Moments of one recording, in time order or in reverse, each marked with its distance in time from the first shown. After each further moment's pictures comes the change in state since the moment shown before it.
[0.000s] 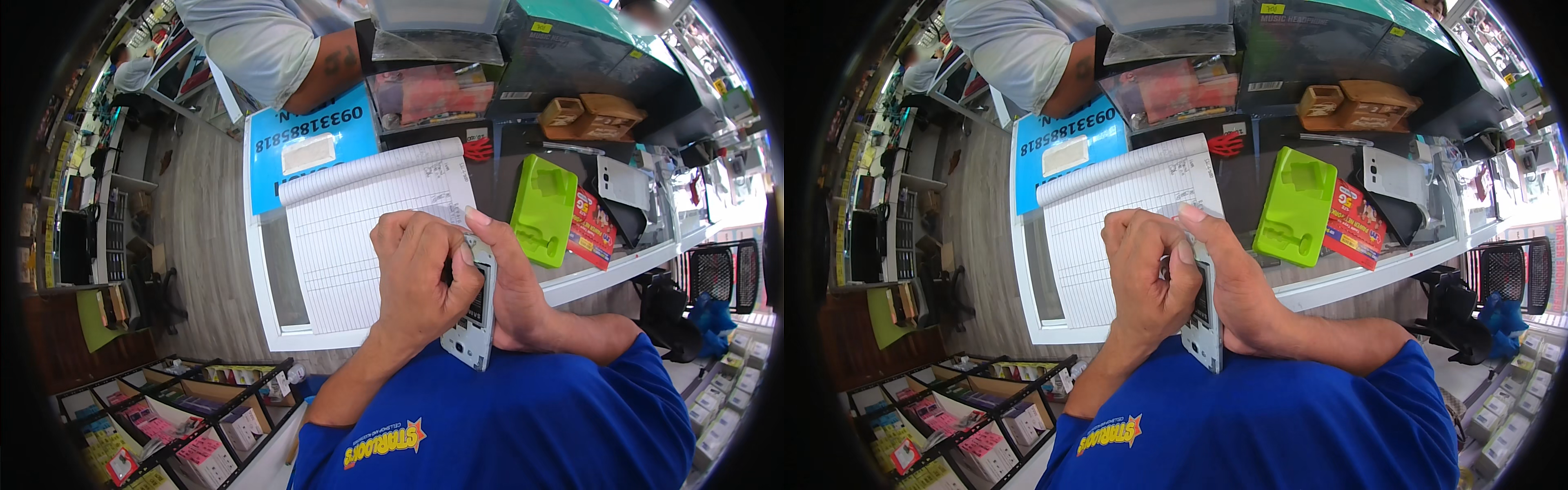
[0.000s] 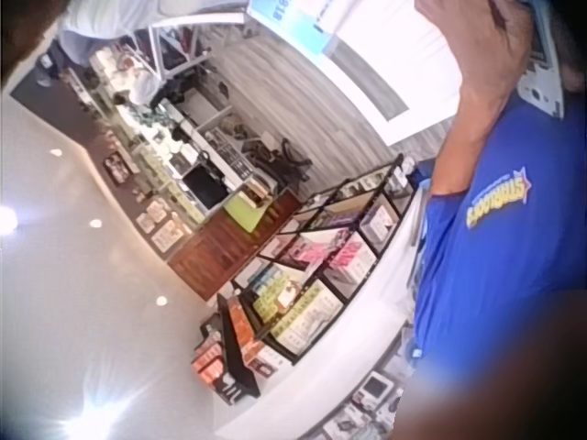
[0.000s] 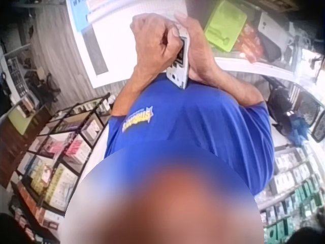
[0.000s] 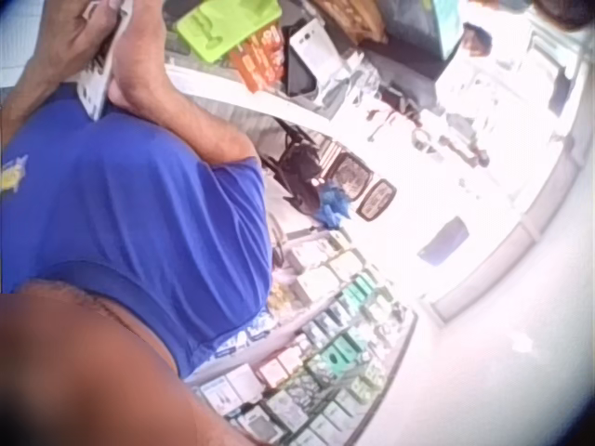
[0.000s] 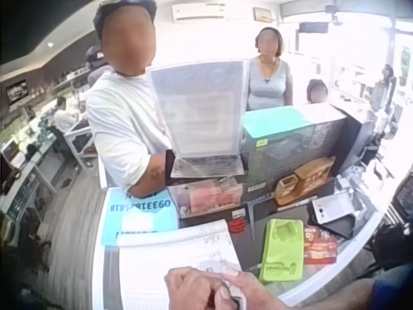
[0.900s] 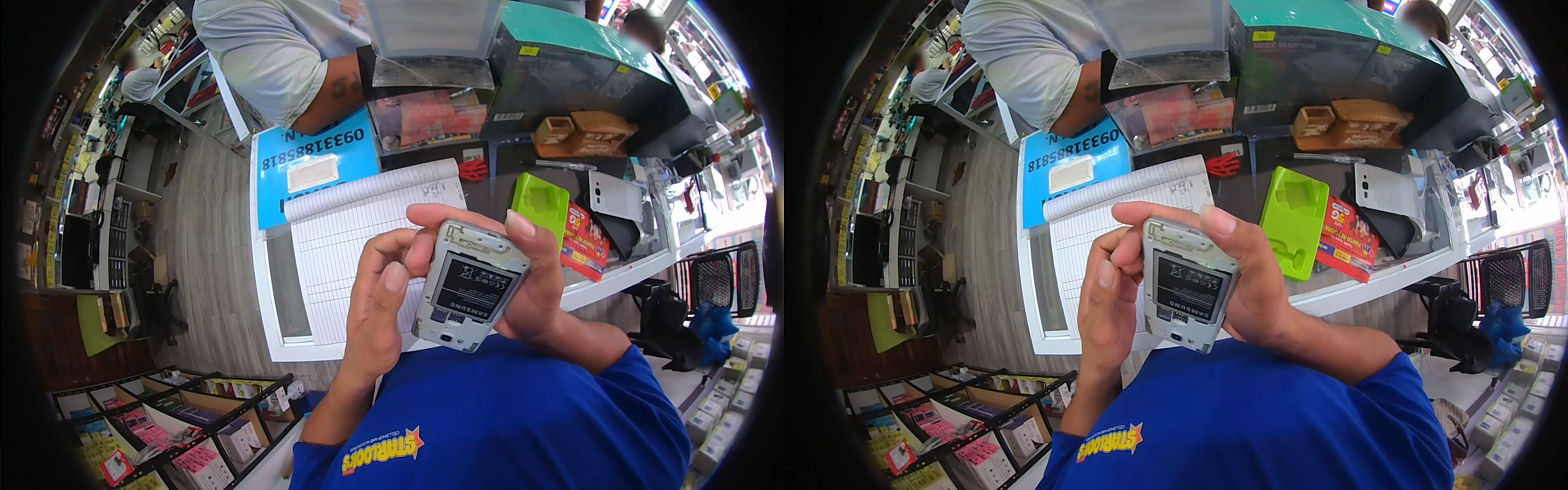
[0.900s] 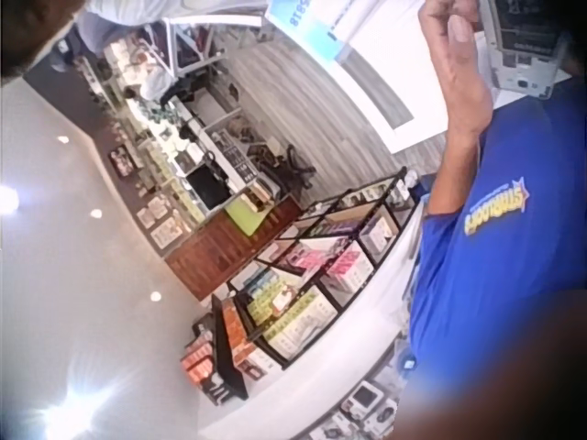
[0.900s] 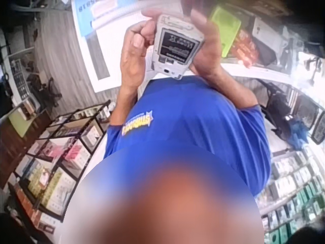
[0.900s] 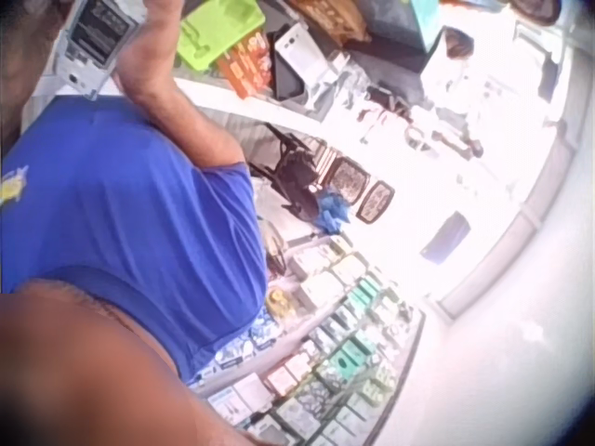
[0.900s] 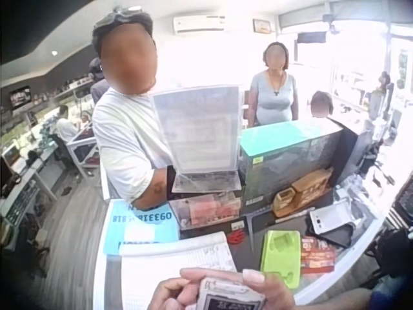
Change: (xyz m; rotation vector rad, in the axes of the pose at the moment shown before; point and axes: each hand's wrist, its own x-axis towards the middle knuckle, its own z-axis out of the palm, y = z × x) left_hand -0.009 0.010 -0.041 -0.972 -0.092 -0.554; right_hand -0.001 -0.023 0.015 -0.104 -0.334 -0.245
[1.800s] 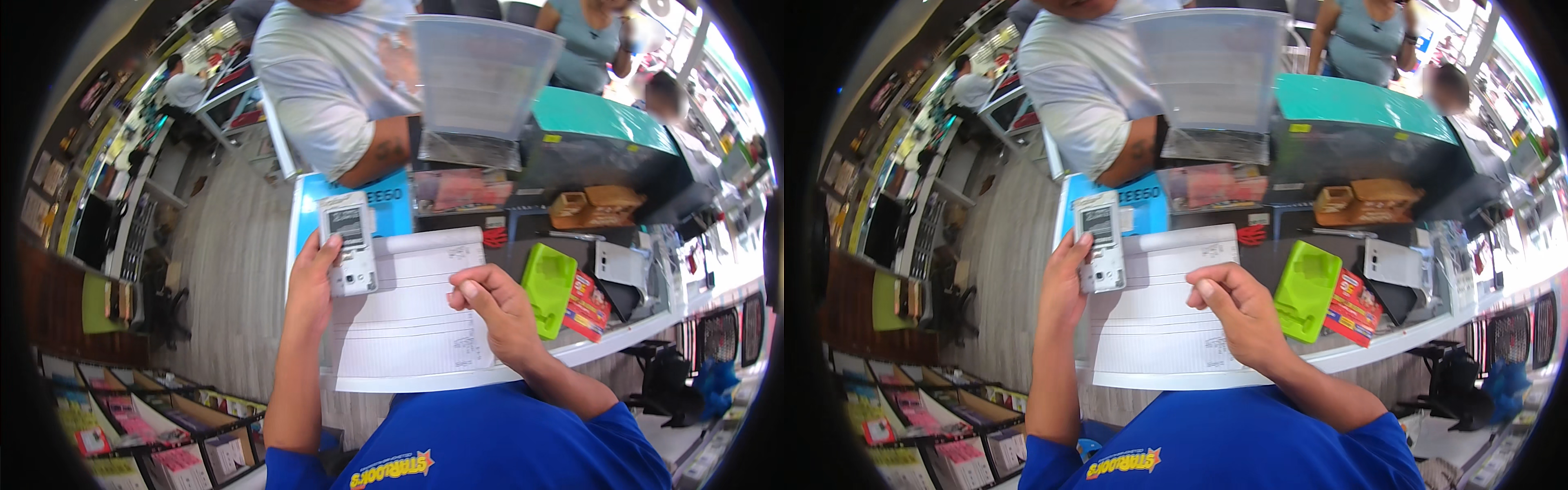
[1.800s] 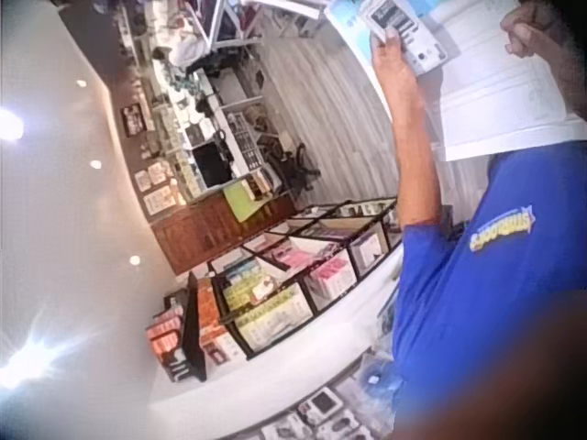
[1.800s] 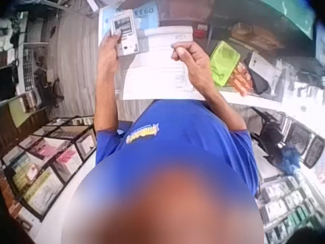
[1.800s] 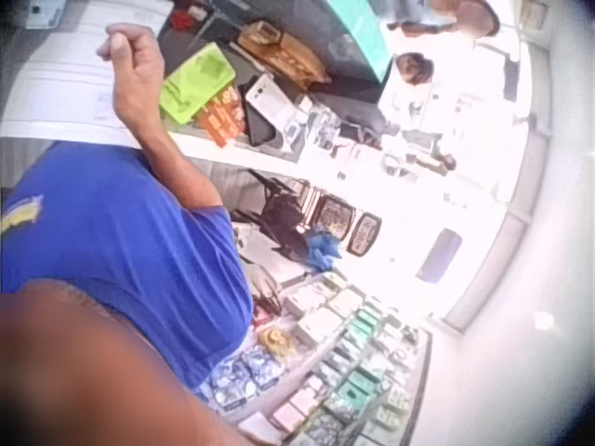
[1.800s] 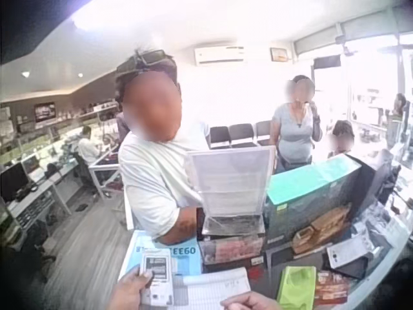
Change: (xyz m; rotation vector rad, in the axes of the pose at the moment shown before) left_hand 0.062 0.023 -0.115 0.055 0.371 -0.109; right_hand 0.016 0.019 -0.041 -0.643 0.185 -0.132
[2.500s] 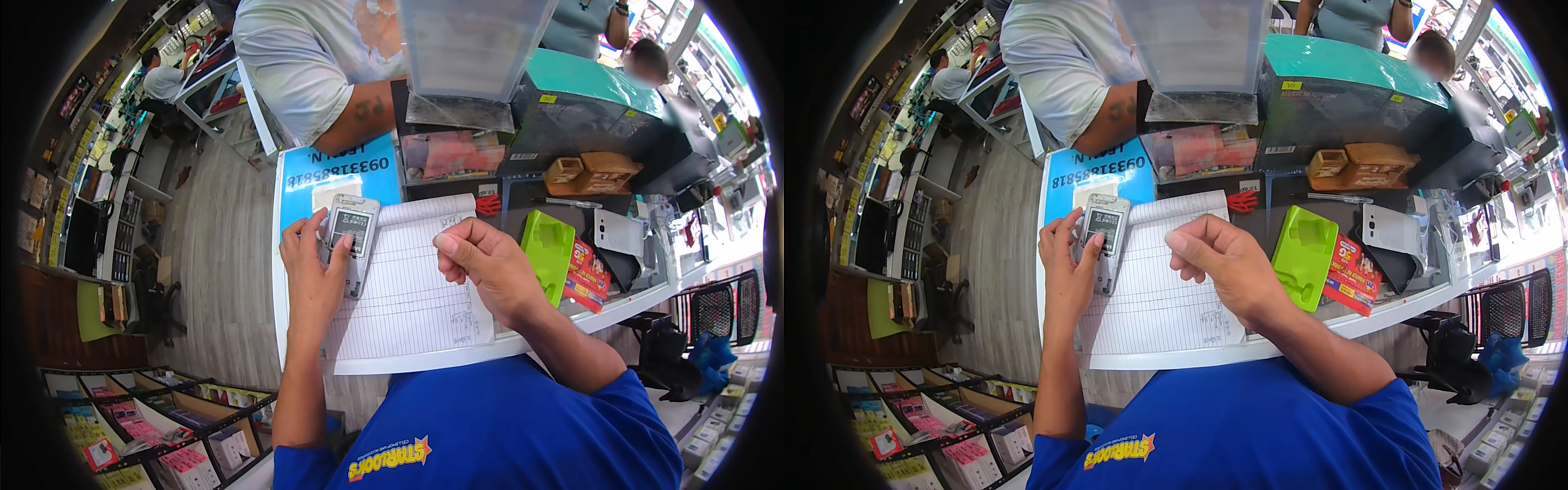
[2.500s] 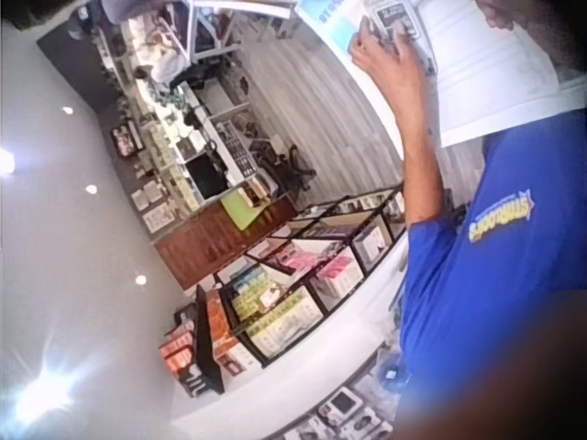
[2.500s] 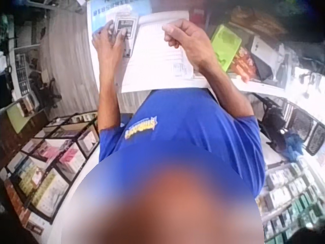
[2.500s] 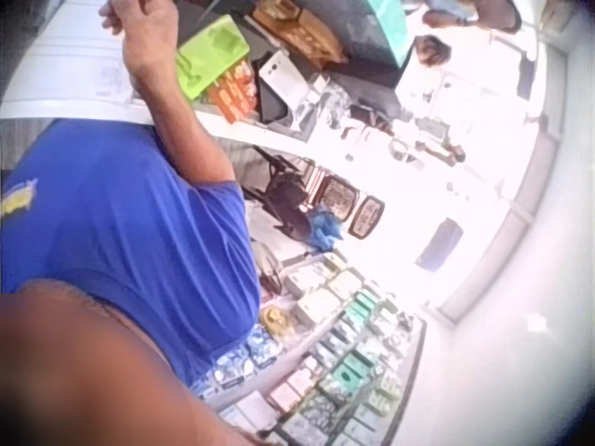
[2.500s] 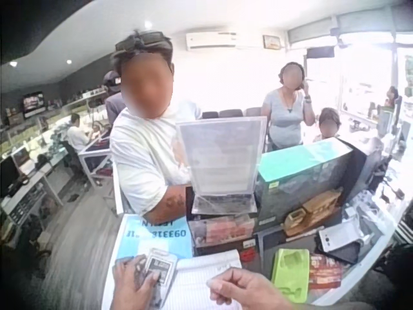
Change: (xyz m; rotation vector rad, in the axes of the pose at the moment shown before) left_hand -0.019 -0.024 0.003 1.105 0.200 0.398; right_hand 0.023 -0.010 0.001 0.152 -0.044 0.181
